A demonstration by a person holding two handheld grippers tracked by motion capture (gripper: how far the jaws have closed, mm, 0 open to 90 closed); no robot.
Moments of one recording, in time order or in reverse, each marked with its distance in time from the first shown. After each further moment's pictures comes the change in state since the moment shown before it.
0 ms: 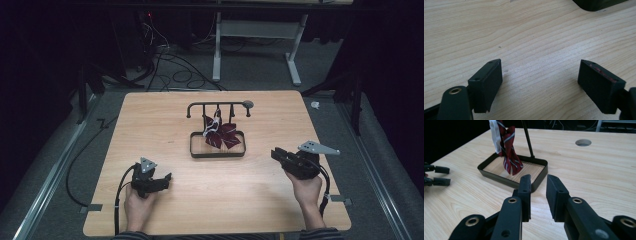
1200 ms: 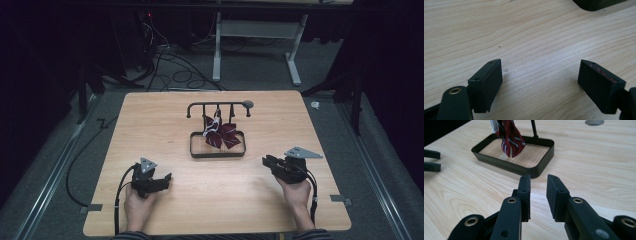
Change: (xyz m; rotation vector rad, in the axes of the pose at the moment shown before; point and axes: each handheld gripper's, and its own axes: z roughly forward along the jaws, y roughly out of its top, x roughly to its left) left arm 0.000 0.000 -0.001 0.004 -0.002 0.002; right arm 0.007 -0.026 0.031 0.076 -0.002 -0.006
